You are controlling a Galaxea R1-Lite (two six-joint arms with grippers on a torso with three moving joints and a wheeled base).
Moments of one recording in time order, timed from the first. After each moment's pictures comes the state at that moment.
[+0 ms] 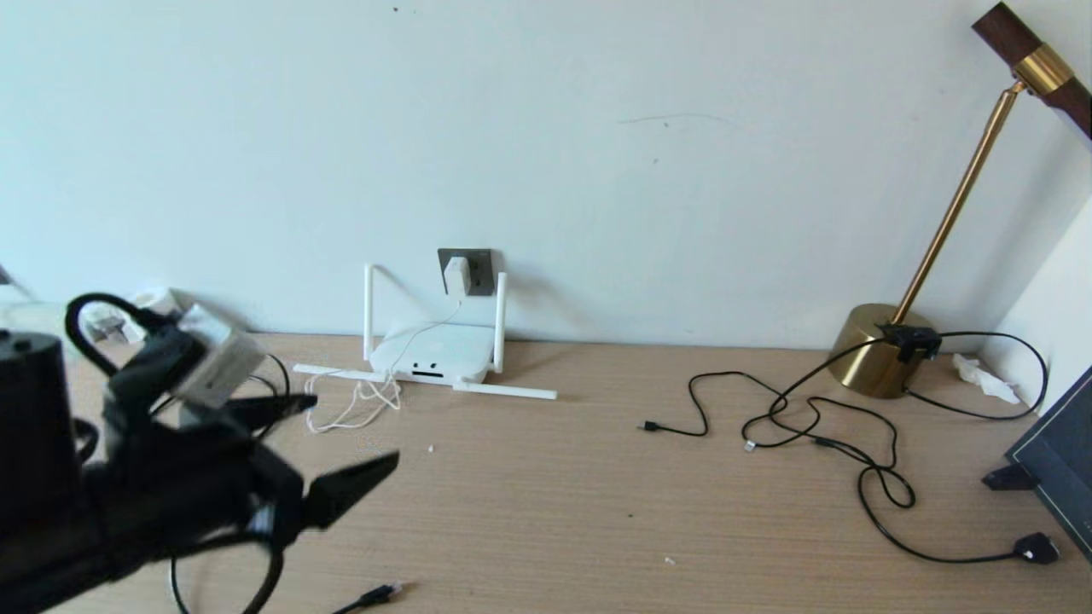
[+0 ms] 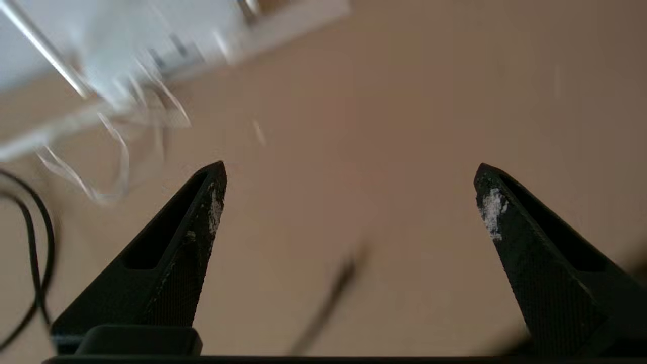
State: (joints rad) left arm -0.36 1.20 -0.54 -0.29 -0.06 0.24; right arm 0.00 0.00 0.00 -0.01 -0.03 0.03
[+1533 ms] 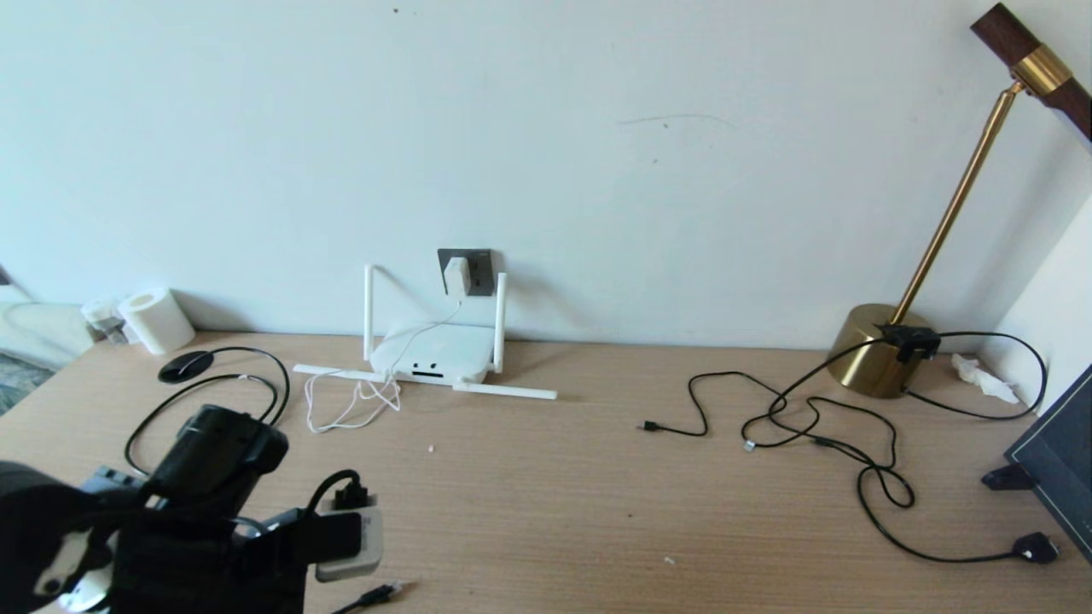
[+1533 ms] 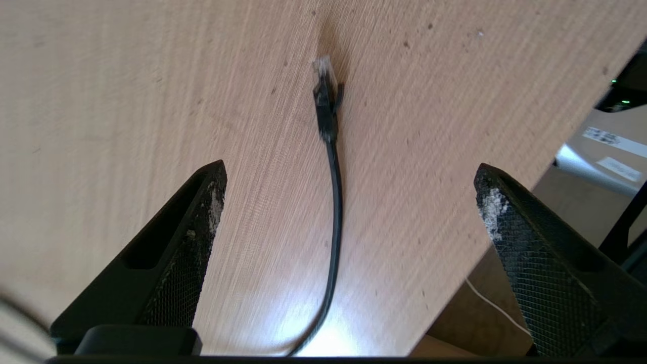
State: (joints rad) left arm -0.25 1.59 -0.61 0.15 -0.11 1.02; right arm 0.00 0.00 0.00 -0.01 -0.03 0.03
